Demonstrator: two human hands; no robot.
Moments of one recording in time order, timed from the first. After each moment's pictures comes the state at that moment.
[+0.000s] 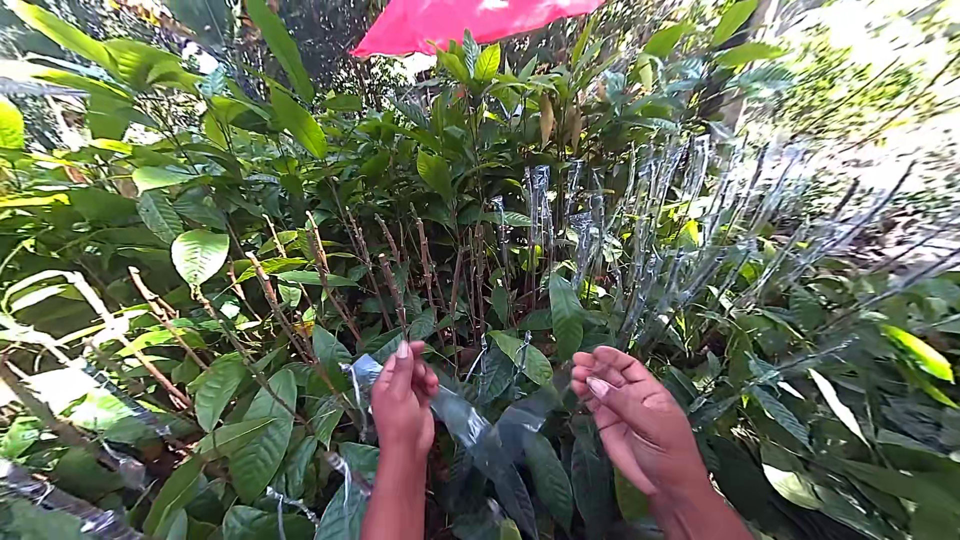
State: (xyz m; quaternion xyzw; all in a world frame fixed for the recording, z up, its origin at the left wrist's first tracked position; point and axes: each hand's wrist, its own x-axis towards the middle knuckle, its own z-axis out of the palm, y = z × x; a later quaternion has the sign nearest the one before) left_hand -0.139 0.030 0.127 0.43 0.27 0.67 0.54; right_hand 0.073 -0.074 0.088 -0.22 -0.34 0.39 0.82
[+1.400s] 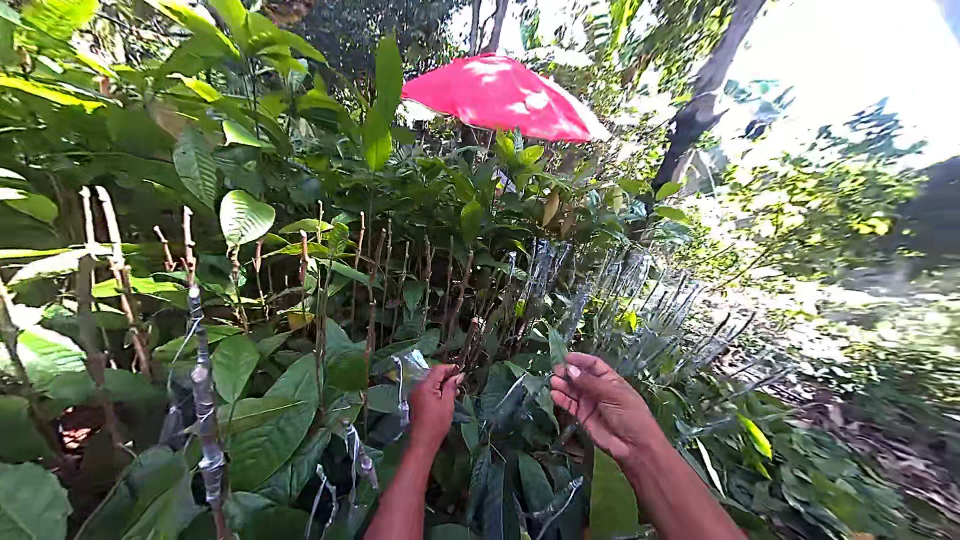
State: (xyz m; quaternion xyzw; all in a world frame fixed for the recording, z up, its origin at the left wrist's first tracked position) left_hand -0.185 0.091 0.066 0.68 0.32 0.59 0.30; right_hand 0.002 -0.058 0.173 -0.40 -0.35 0.43 0.73
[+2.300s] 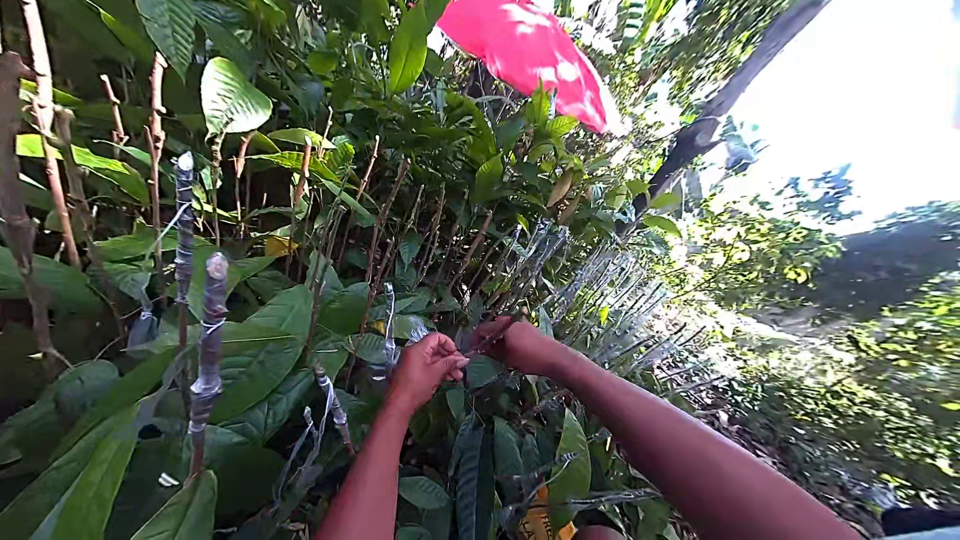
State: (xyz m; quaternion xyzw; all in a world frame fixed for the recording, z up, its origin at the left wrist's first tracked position) left_hand -0.211 0.093 0.056 0.62 0.19 0.52 0.56; right_hand -0.041 0.047 0.195 -0.59 -0.81 0.07 -0.02
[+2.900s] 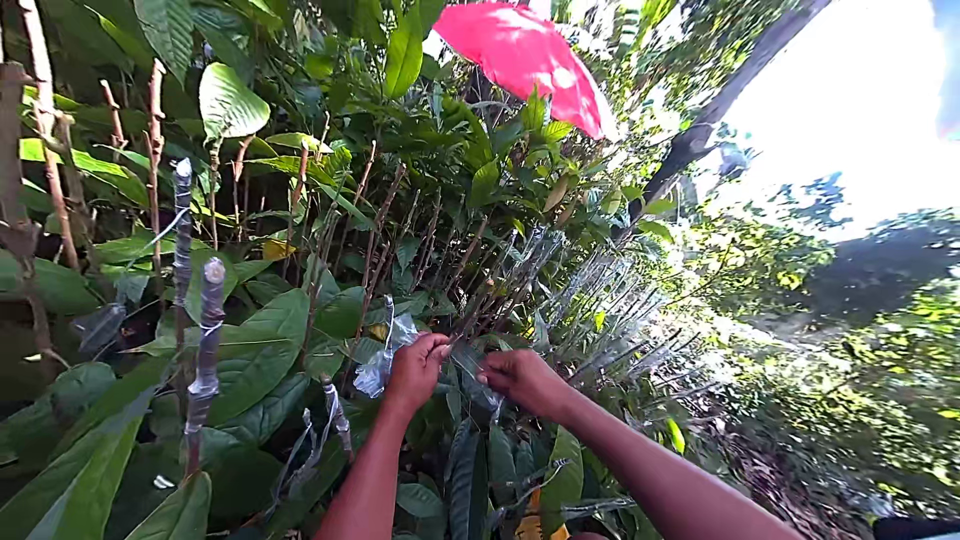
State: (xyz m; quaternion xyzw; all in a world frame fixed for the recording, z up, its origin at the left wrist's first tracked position) left_hand -0.209 0.099 0.052 0.69 0.26 0.57 0.36; right_hand -0.043 -0.006 0.178 -0.64 -0.76 0.12 0.06
